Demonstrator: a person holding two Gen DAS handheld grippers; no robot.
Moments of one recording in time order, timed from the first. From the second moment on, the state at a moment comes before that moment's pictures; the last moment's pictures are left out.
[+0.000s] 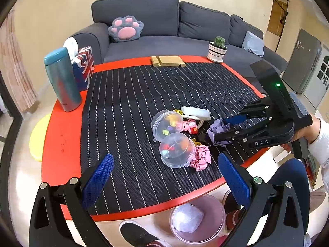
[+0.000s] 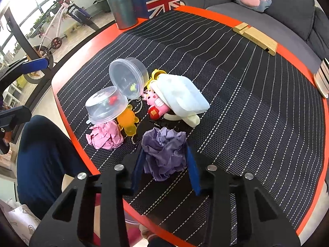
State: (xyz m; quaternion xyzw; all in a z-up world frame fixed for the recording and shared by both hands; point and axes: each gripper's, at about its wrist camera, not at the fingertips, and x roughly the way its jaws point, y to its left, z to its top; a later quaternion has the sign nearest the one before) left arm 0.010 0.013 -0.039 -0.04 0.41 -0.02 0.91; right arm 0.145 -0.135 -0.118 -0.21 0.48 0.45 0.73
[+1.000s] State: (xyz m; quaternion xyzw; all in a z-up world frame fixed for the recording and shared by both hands) left arm 0.078 0.030 -0.086 -0.19 0.50 -0.05 0.84; right arm 0.137 -0.187 -0.071 -0.12 0.45 0.43 0.78
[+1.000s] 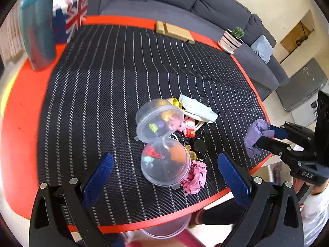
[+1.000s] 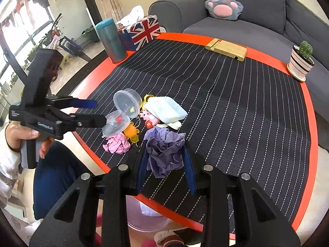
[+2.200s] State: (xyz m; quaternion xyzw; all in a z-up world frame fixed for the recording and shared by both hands) left arm 0.028 0.001 -0.045 -0.09 0.43 -0.08 0.90; right arm 0.096 -0.201 -0.060 -0.11 0.42 0.42 0.80
